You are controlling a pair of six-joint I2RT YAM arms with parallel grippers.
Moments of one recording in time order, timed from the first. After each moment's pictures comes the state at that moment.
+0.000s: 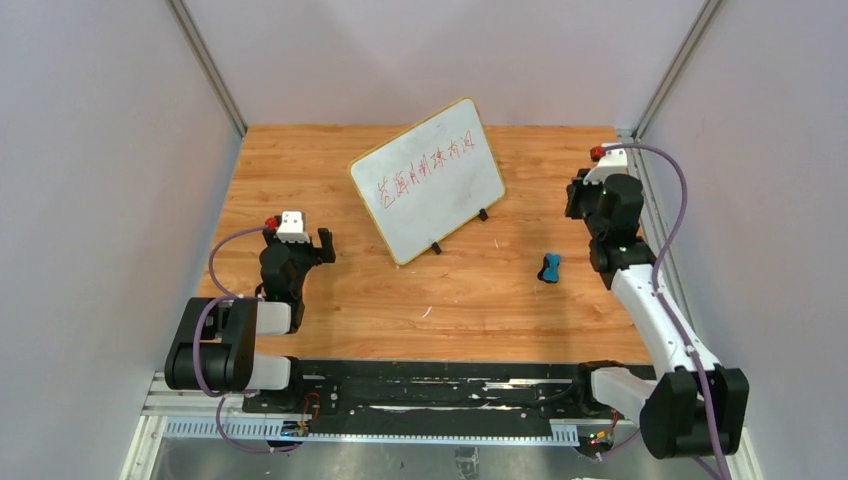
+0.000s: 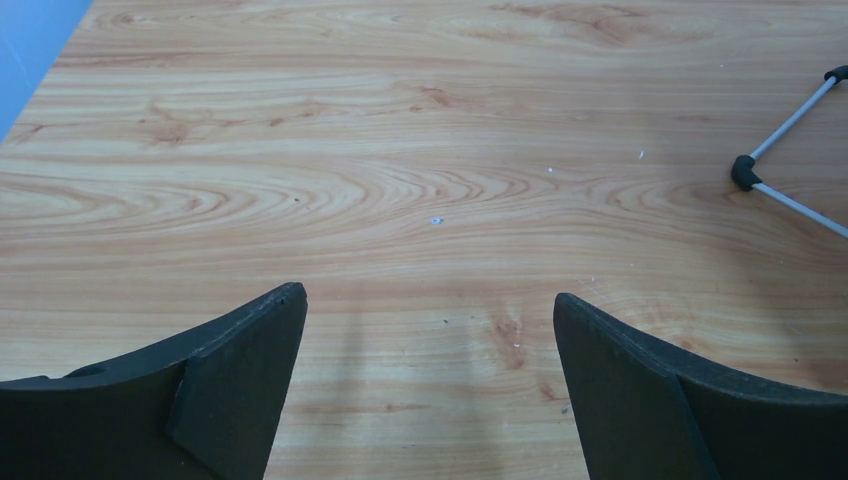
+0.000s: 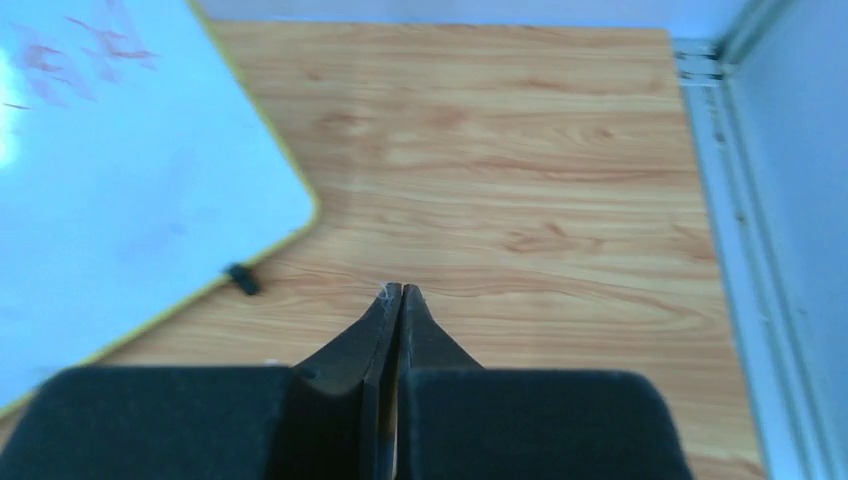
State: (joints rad) left arm -0.01 1.36 0.18 1.04 -0.01 -0.01; right arm 0.08 1.12 0.75 0.10 0.04 -0.02
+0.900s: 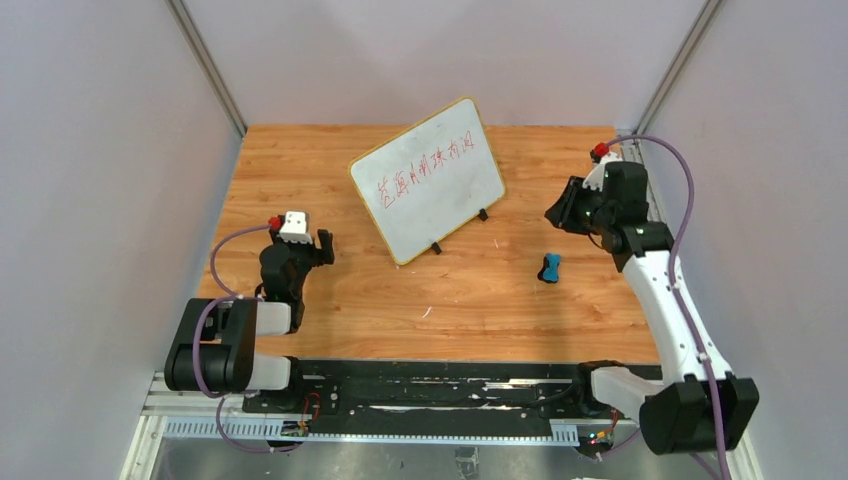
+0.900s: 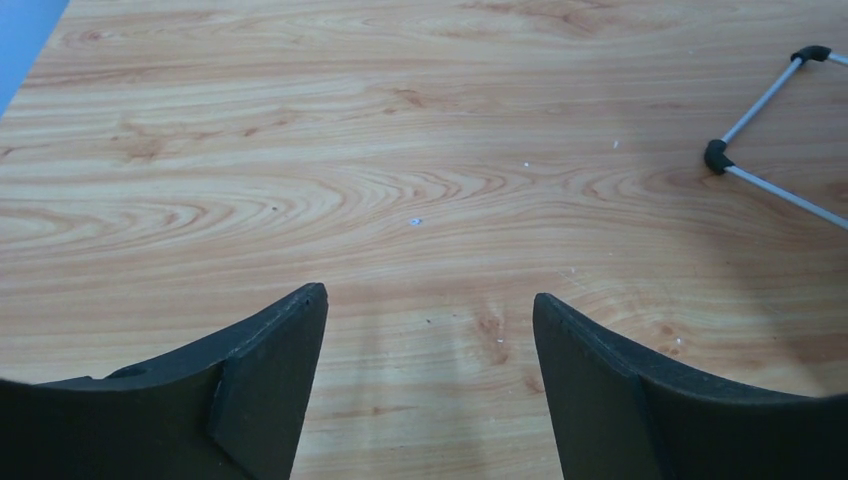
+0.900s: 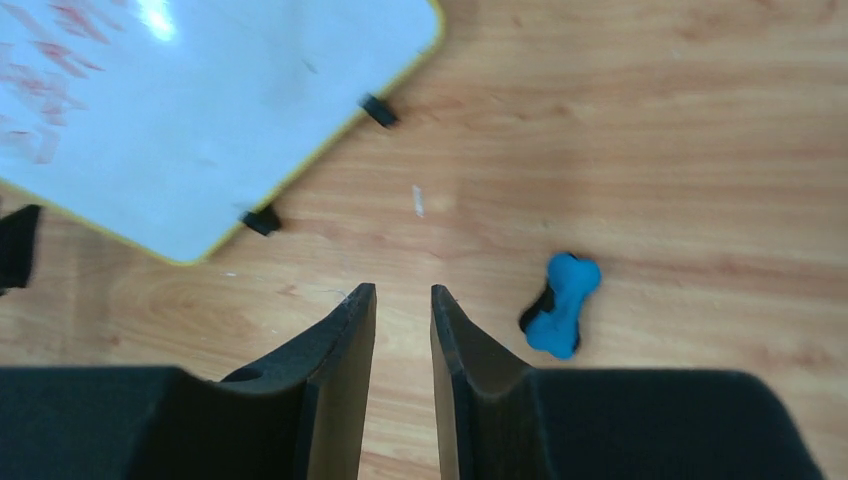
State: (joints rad) left arm -0.01 1.36 0.18 1.05 0.04 0.01; right arm 0.08 1.07 1.04 -0.52 -0.26 0.30
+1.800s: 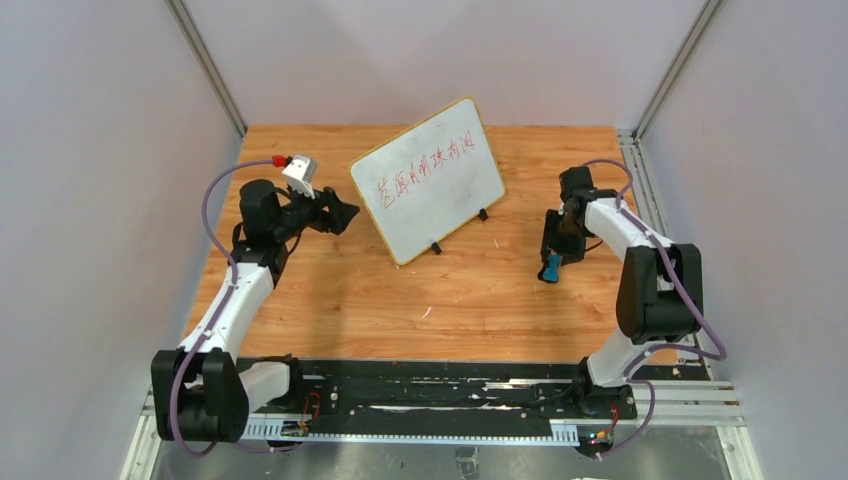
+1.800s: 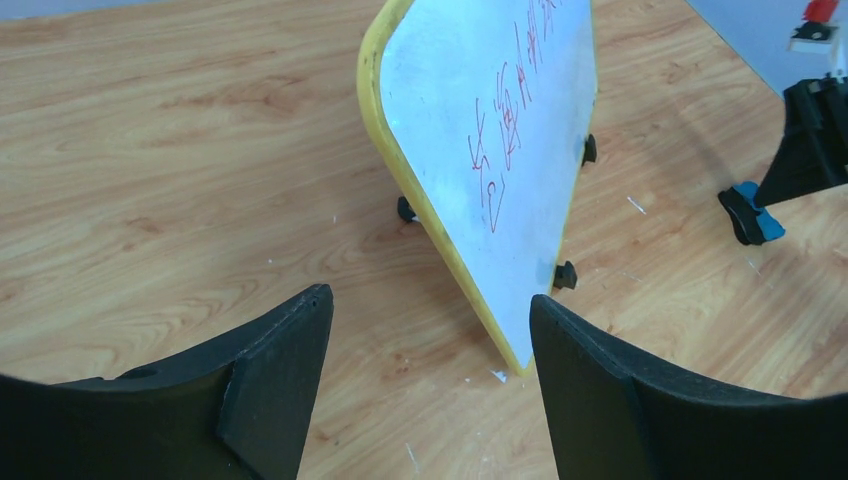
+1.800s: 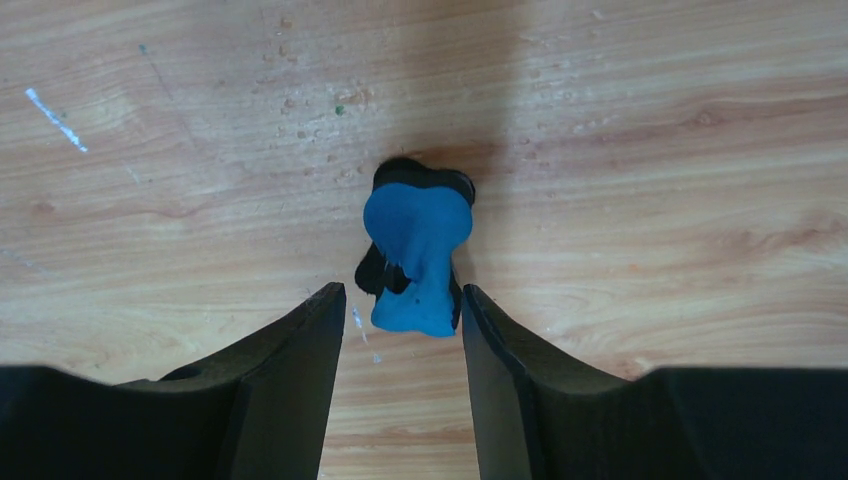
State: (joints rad) left arm -0.01 1.12 0.72 0.15 0.58 -0.08; right arm 0.08 1.62 1.12 -0.78 0.01 0.28
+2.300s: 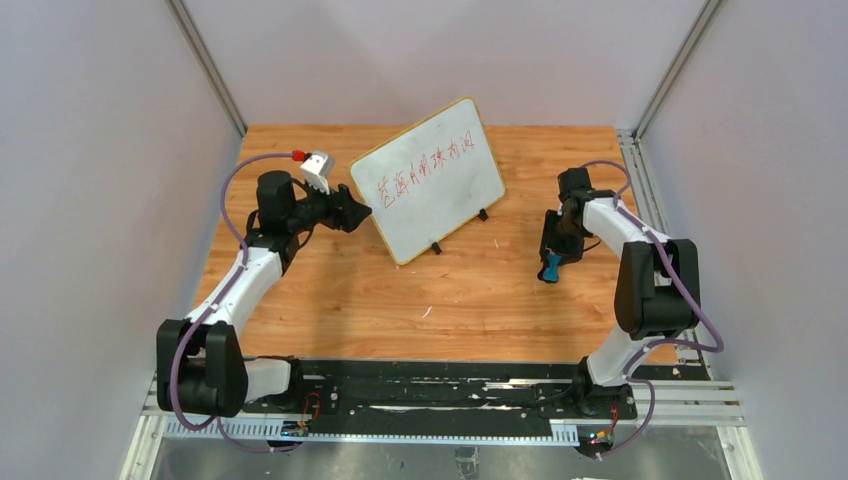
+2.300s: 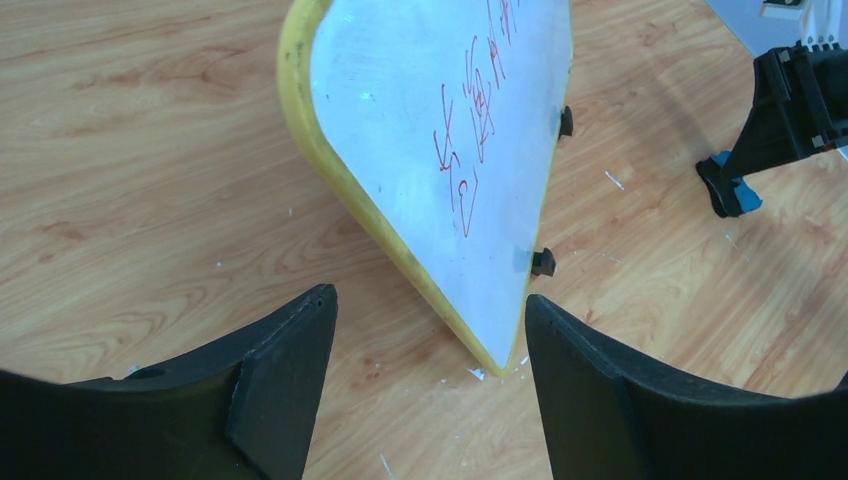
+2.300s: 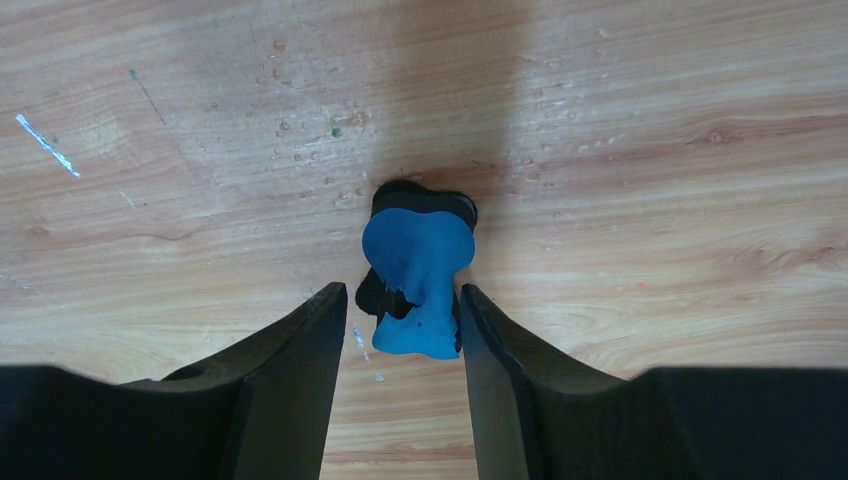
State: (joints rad) left arm -0.07 1.24 0.78 0.12 0.60 -0.08; right arm 0.08 1.69 1.12 -0.74 0.01 0.30
